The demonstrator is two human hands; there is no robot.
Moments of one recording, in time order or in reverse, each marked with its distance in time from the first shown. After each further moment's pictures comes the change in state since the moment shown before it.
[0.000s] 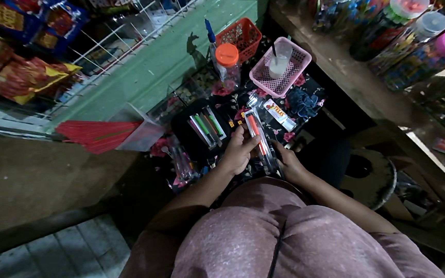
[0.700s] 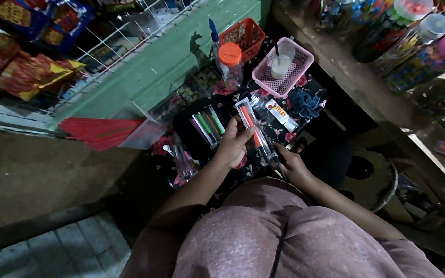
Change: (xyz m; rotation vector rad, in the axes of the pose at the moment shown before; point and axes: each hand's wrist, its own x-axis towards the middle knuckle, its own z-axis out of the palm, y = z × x) left_hand 0.007 0.013 -0.010 -0.056 0.029 0.120; right_hand -0.011 -0.004 -0.001 -0.055 0.031 -0.071
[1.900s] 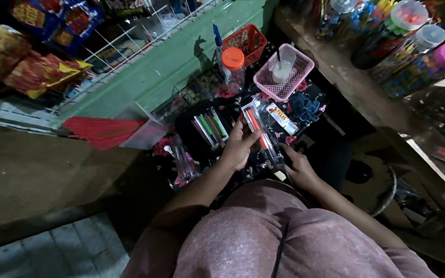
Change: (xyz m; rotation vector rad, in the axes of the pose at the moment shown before) left_hand -0.003 0.001 0.008 0.050 0.013 0.011; right_hand -0.005 -0.002 -0.010 -0.025 0.035 0.009
